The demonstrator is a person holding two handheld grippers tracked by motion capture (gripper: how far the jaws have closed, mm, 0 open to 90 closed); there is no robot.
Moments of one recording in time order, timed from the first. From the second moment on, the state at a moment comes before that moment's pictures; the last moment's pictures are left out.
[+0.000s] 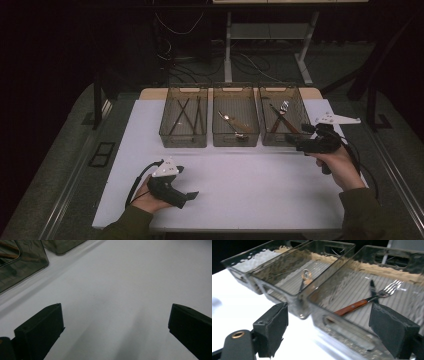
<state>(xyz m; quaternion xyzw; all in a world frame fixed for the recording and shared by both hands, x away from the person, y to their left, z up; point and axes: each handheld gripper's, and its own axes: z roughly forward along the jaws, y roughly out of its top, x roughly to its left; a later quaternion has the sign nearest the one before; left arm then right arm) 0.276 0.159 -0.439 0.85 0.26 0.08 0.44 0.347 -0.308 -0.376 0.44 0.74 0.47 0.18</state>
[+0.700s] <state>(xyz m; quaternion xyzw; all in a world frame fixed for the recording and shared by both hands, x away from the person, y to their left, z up) 0.275 0.159 -0.438 0.85 0.26 0.07 0.45 0.292 -0.287 -0.422 0.40 0.77 0.47 0.15</state>
